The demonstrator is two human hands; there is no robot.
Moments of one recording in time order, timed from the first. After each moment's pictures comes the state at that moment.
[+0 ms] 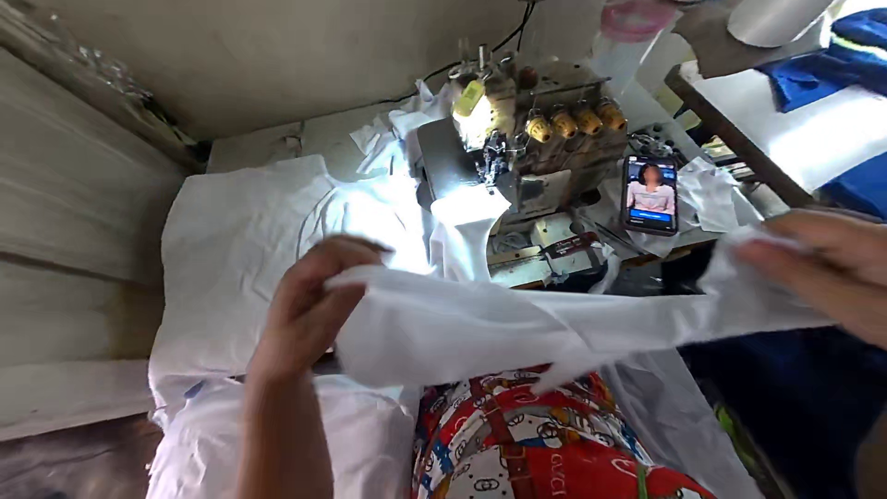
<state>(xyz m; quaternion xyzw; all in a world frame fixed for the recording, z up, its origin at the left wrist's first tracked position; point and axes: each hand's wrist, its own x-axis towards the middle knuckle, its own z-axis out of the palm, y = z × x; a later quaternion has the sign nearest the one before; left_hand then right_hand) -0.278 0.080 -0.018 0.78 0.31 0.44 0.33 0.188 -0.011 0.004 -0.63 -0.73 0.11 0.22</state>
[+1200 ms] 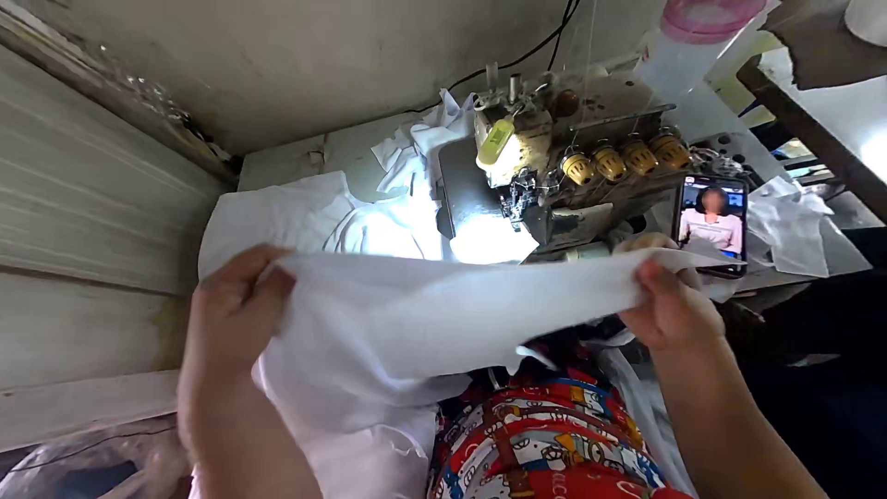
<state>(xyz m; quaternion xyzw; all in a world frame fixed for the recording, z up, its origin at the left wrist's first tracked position) -0.317 0.117 0.015 0.71 0.58 0.36 0.13 0.081 0.095 -0.088 -0.26 -0.41 0.57 0.66</state>
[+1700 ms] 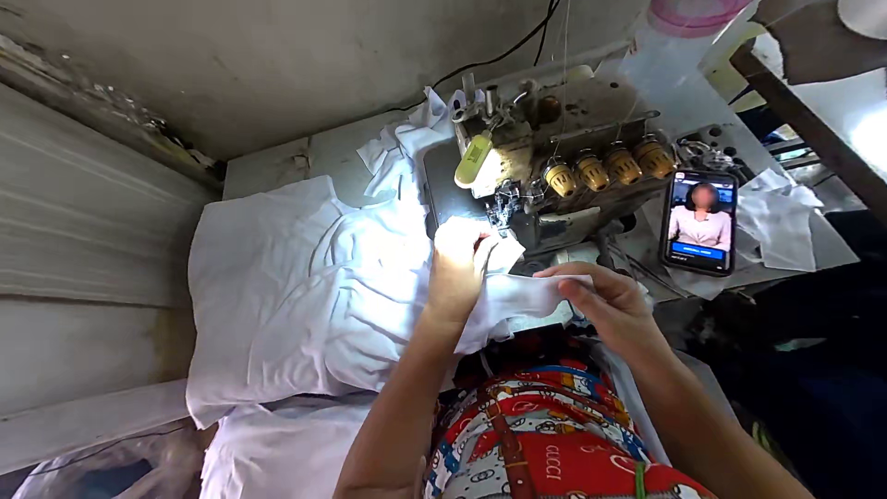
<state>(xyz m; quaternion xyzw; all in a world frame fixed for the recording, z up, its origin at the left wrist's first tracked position) -0.126 0.184 -0.099 0.78 0.46 0.40 0.16 0.072 0.099 -0.109 -0.37 -0.57 0.45 0.58</state>
